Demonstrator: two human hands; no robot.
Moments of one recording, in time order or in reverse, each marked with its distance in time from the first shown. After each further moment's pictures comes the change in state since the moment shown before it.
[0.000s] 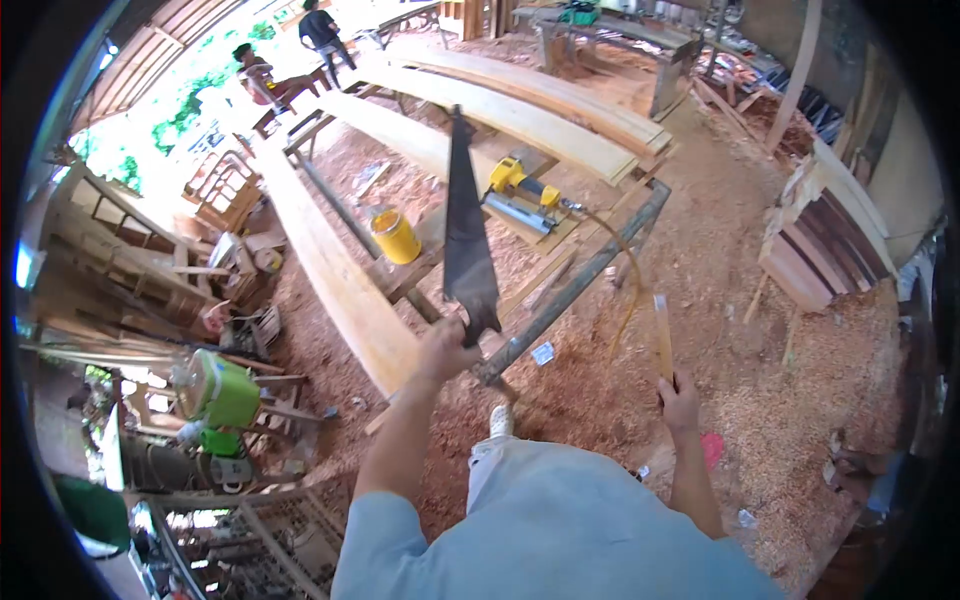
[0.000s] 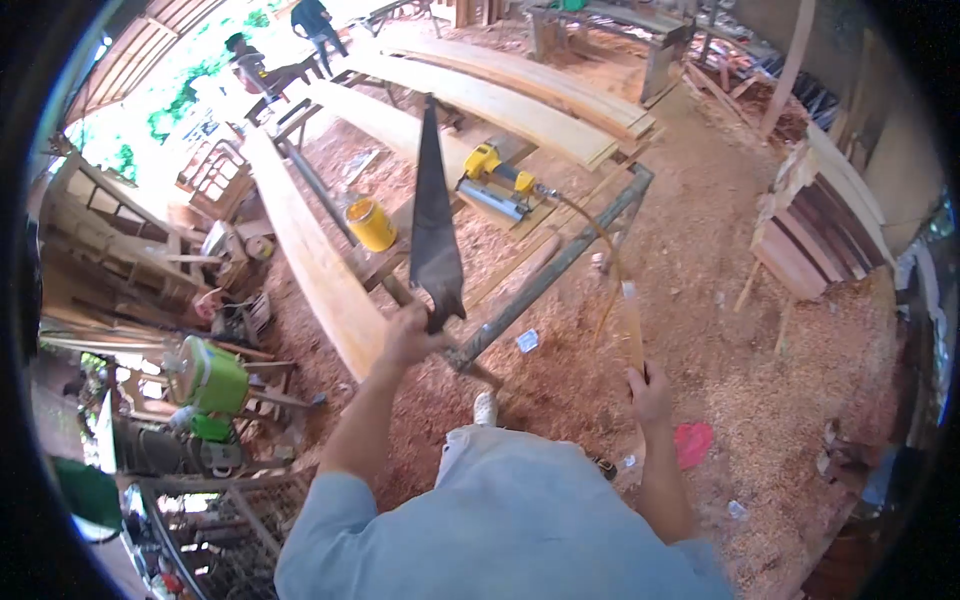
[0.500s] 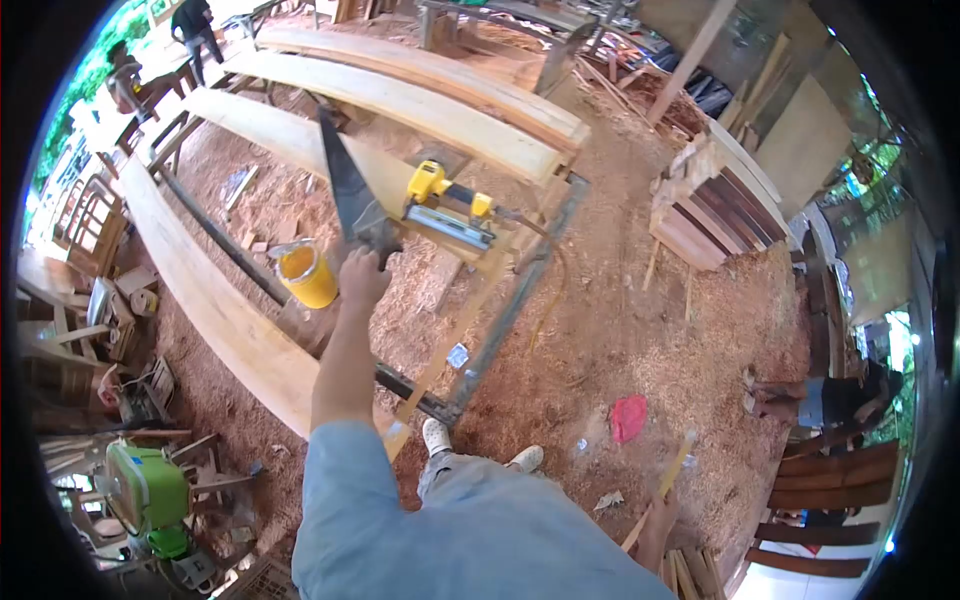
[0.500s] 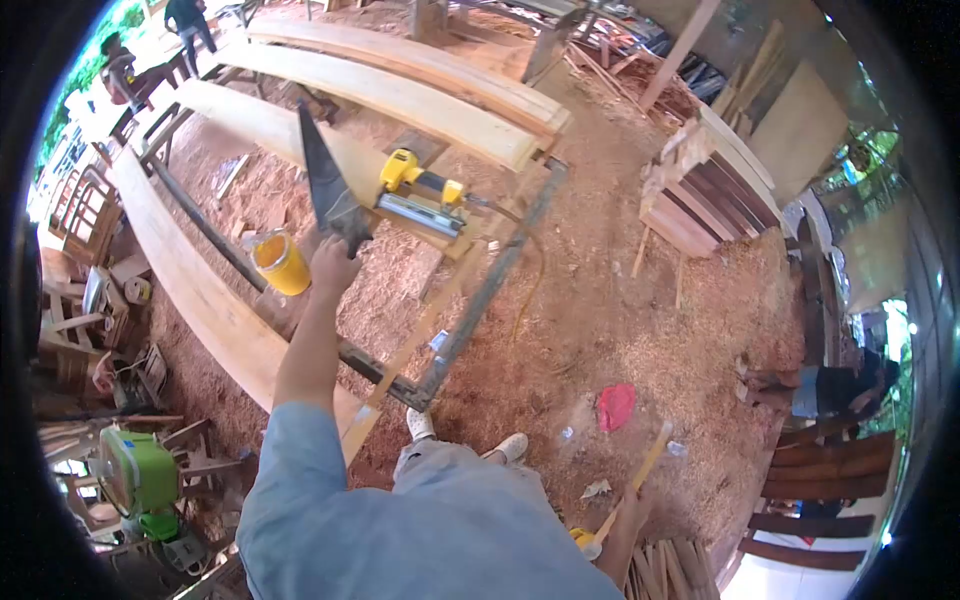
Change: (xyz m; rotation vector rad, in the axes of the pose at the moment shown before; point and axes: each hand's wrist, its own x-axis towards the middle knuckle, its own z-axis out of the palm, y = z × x) left_hand 0.189 -0.155 0.079 0.038 -0.062 -0.128; right_hand -0.241 -0.013 0.014 0.059 0.790 0.474
